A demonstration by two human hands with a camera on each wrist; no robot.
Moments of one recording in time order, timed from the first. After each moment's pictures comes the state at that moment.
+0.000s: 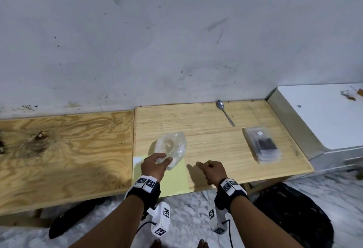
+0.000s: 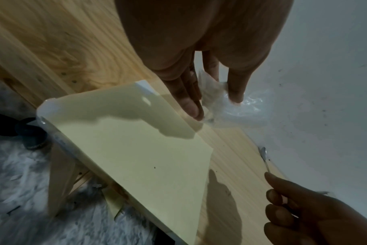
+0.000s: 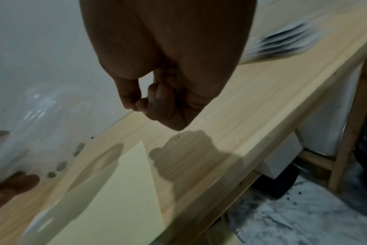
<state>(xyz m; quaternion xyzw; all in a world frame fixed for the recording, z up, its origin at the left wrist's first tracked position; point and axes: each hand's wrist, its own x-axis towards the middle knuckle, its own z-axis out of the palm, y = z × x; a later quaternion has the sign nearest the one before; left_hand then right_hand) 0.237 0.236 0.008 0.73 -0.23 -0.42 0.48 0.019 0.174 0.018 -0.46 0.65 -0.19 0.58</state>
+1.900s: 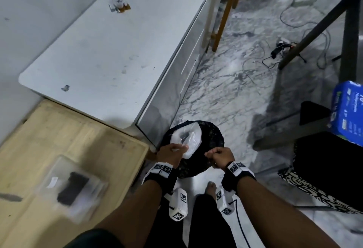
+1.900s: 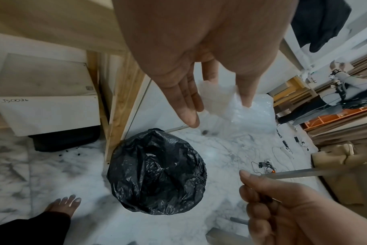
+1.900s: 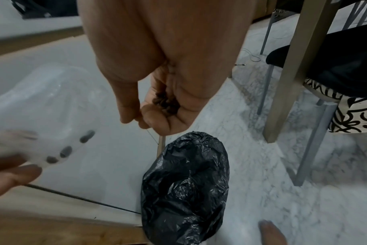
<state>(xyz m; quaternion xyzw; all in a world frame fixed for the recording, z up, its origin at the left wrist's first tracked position) -0.416 0.037 -0.099 0.60 -0.52 -0.60 0.01 -0.567 0.167 -0.095 0.00 0.82 -0.35 0.46</state>
